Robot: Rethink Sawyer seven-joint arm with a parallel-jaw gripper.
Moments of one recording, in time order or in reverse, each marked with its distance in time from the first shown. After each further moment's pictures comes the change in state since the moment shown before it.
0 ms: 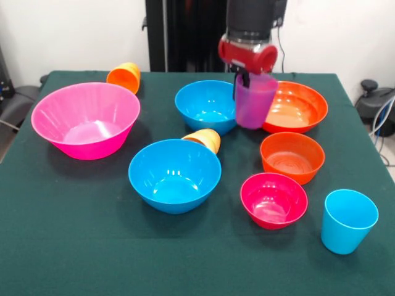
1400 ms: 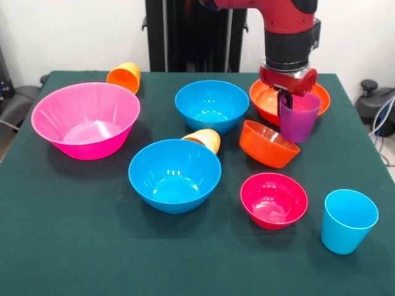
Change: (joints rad) arm 0.023 0.104 0.129 -0.005 0.053 0.000 0.000
